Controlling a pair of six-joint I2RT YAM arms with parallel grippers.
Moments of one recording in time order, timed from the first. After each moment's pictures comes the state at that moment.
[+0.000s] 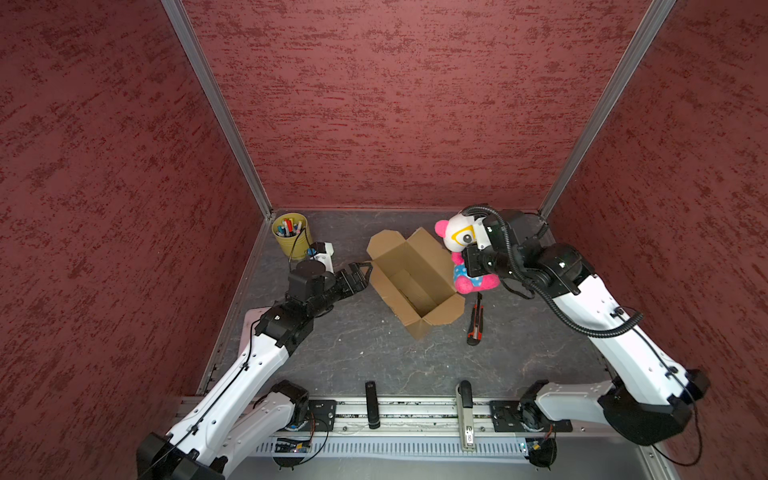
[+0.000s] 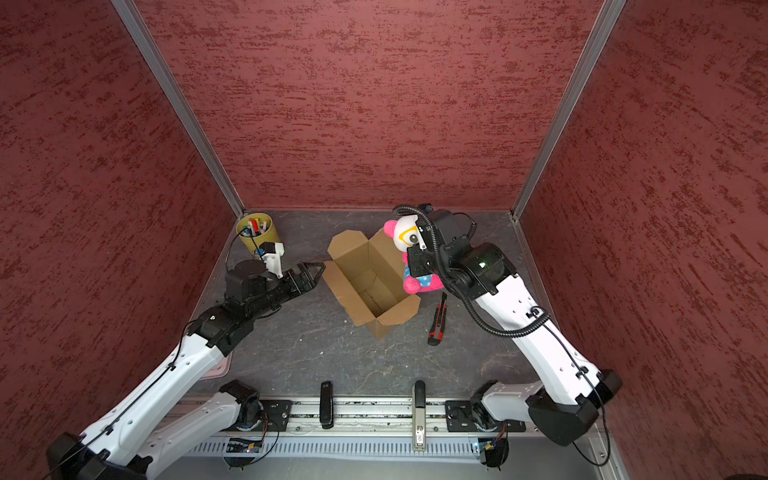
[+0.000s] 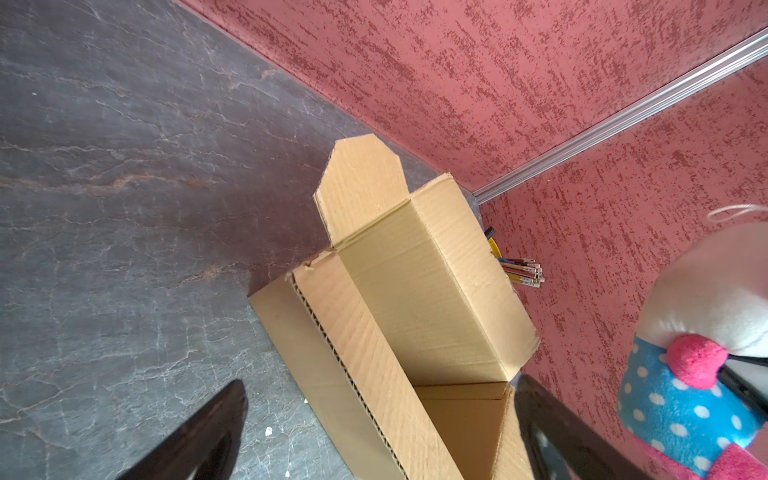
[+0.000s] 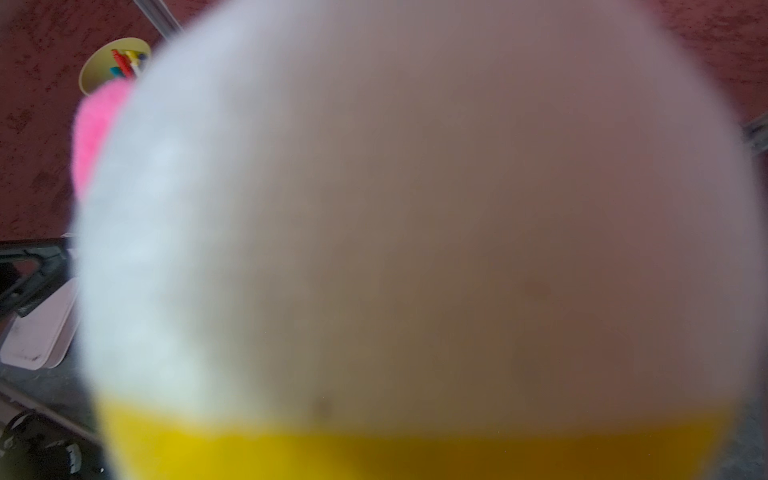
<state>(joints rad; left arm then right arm) -0.41 0.88 0.77 -0.29 0.13 -0.78 0.61 1.28 1.60 -1.08 0.17 0.33</state>
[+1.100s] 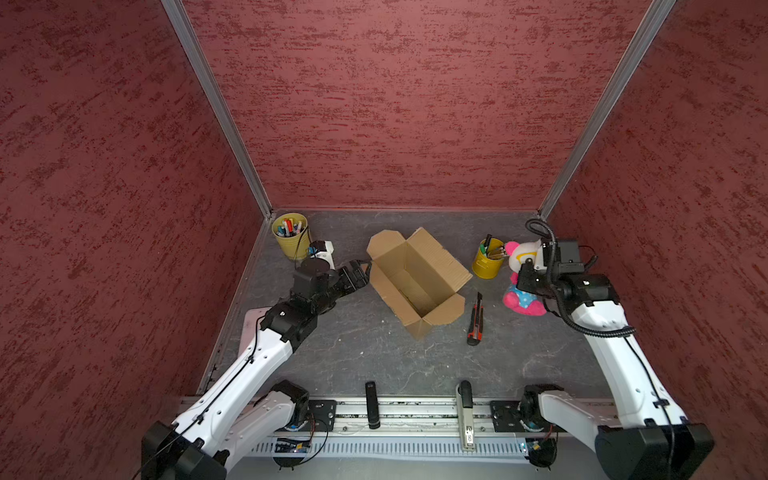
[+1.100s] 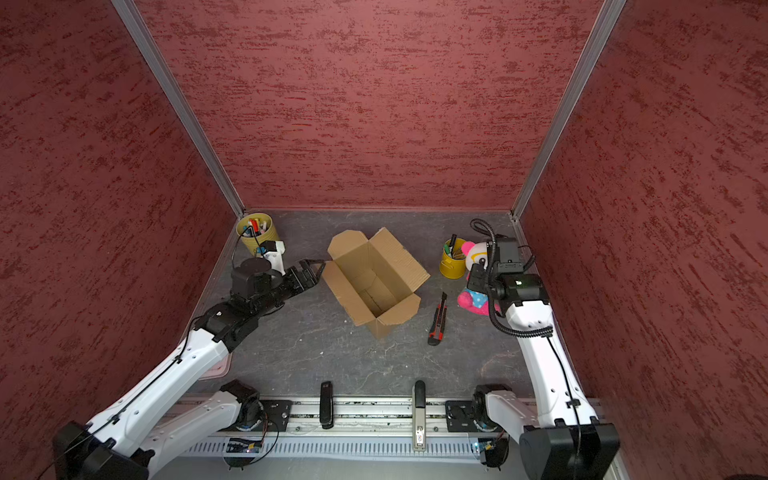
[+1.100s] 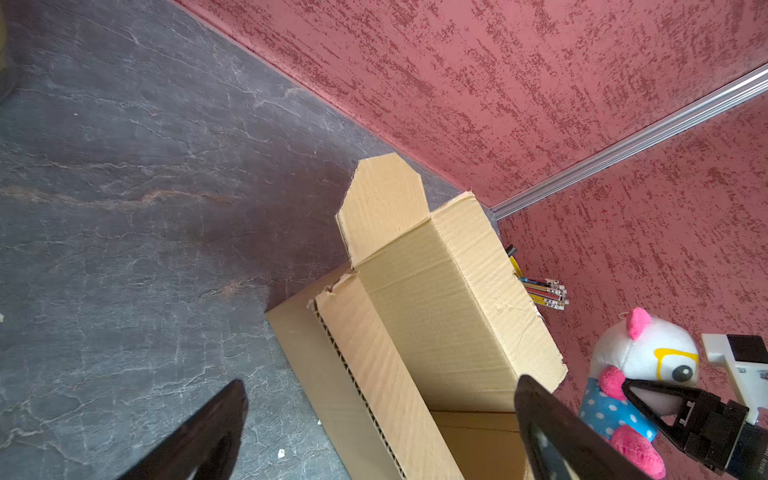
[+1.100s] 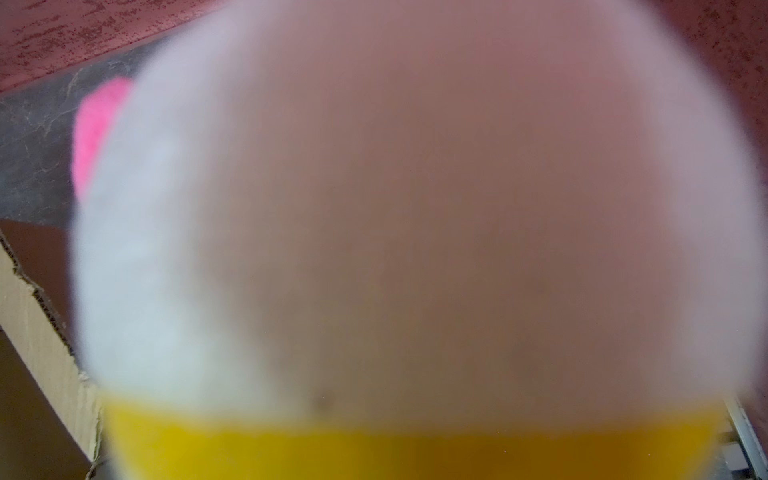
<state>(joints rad) -0.43 0.93 0.77 -0.26 0.06 -0.78 0.02 1.09 1.11 -0.92 0.04 0.32</state>
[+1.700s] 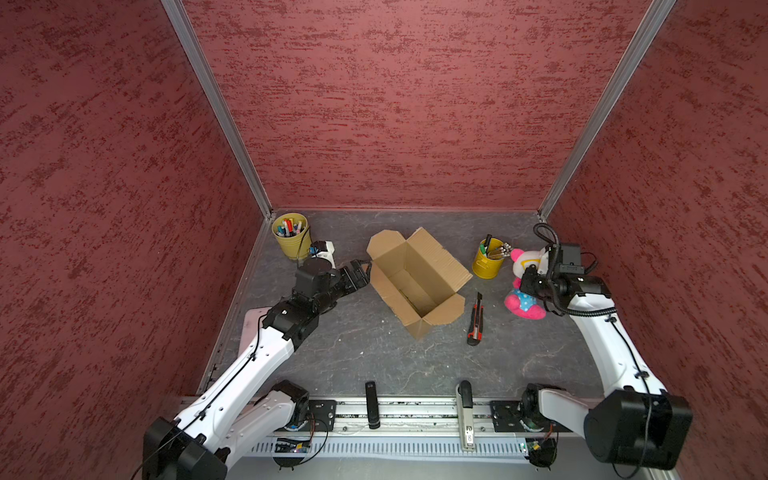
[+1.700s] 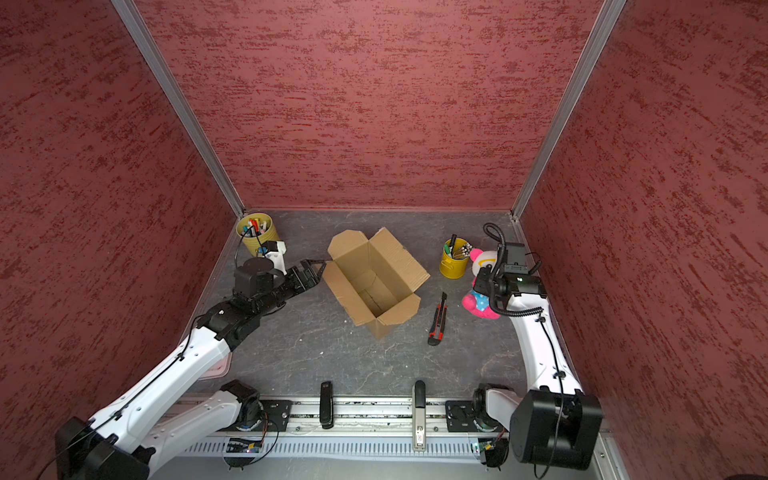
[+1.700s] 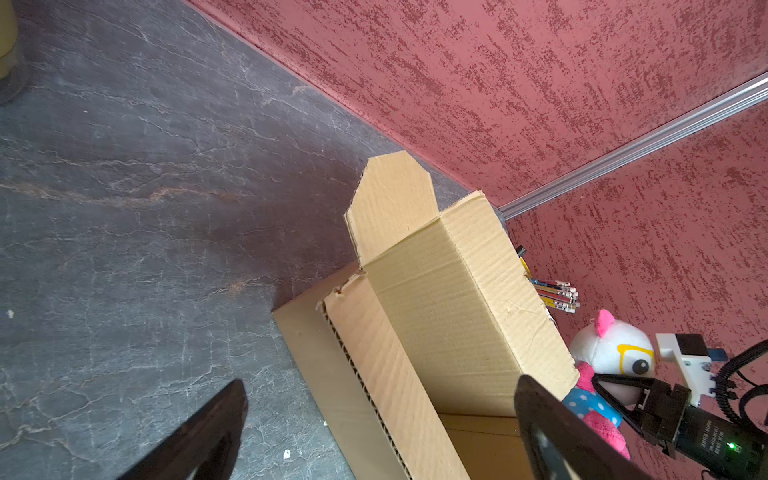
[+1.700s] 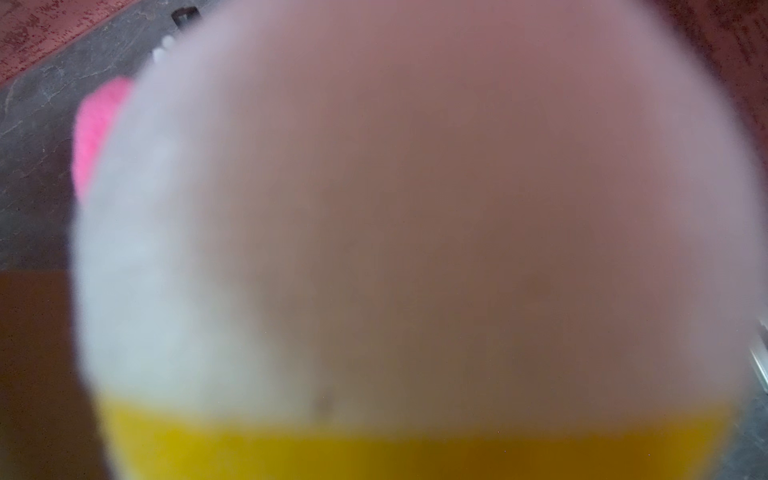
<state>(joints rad) -0.43 0.94 0.77 -0.26 0.04 -0.78 -0.12 1.18 0.98 -0.77 -0.07 0.30</state>
